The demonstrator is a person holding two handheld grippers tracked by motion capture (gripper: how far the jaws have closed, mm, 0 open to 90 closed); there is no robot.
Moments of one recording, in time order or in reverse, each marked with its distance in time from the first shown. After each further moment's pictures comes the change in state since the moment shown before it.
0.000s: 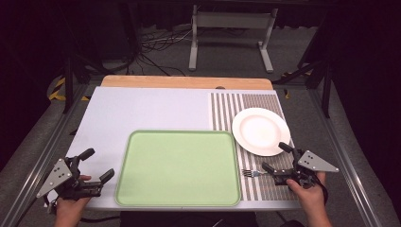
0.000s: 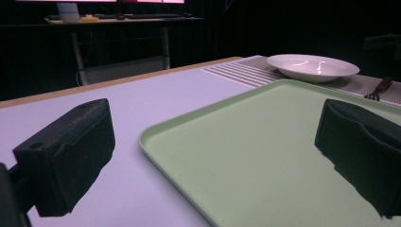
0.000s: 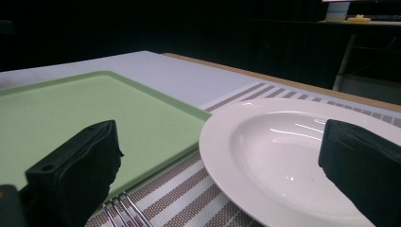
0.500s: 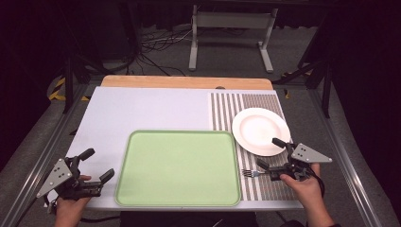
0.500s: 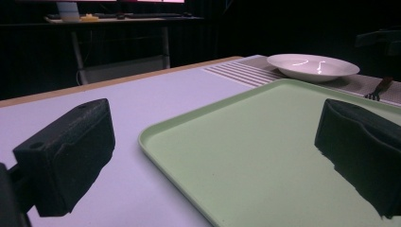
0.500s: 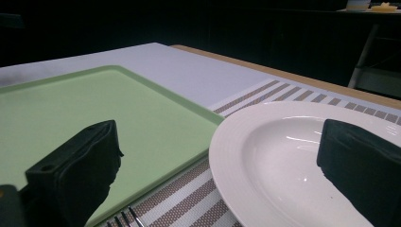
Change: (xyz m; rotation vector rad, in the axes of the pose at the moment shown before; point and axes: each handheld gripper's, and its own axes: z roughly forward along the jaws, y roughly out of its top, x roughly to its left) left arm 0.000 0.000 0.000 0.001 -0.001 0.000; right arm -0.001 0.014 0.018 0.050 0.054 -0.005
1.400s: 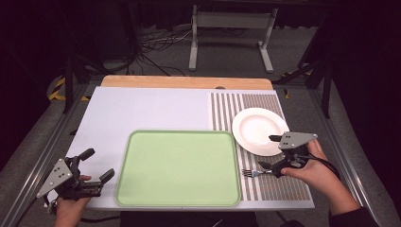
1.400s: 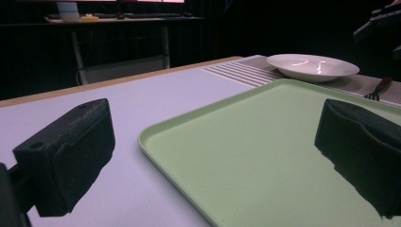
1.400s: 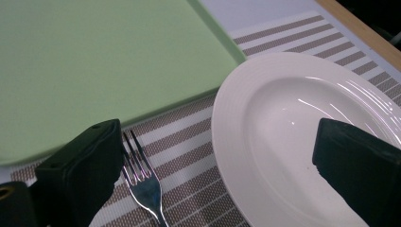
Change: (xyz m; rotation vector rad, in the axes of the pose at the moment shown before) left arm 0.000 0.000 0.000 0.001 -0.001 -0.001; right arm -0.006 0.057 0.012 0.497 0.132 -0.267
